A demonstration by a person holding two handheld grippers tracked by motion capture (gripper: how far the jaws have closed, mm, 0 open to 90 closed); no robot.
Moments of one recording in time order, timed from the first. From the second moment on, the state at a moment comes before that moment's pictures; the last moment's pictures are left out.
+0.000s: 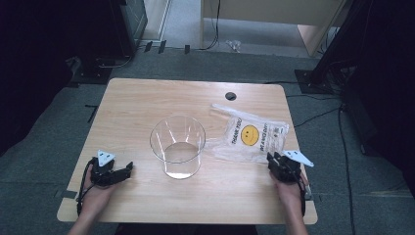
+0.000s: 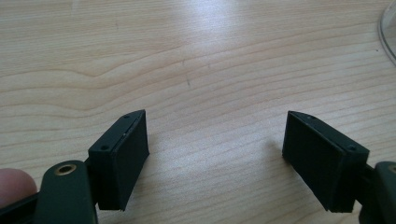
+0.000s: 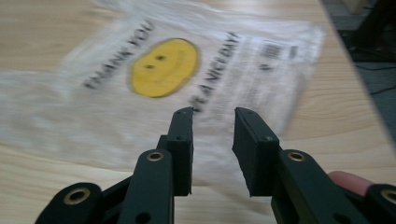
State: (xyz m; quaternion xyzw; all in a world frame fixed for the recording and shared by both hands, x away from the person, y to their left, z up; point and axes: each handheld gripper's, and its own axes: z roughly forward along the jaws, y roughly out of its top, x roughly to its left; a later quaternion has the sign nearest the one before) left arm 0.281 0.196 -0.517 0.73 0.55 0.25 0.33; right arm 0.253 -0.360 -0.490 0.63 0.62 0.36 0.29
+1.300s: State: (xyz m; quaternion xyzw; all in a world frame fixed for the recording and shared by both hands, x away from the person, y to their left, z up) left arm 0.281 0.196 -0.517 0.73 0.55 0.25 0.33; right arm 0.209 -0.350 -0.495 0.60 0.65 0.39 0.25
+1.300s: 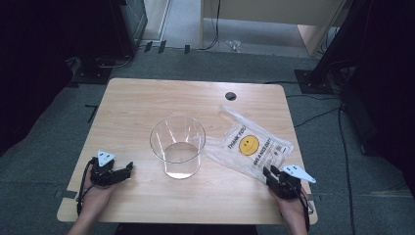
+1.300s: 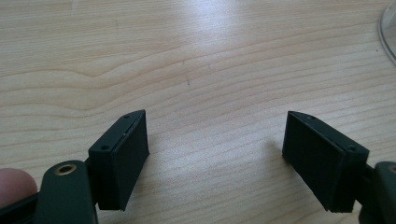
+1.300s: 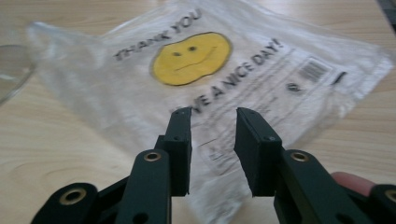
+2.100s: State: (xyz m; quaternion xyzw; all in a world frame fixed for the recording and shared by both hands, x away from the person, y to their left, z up) left arm 0.281 0.196 -0.517 0.73 0.55 0.25 0.33; right arm 0.183 -0.271 -0.520 0.53 0.73 0.38 0.19
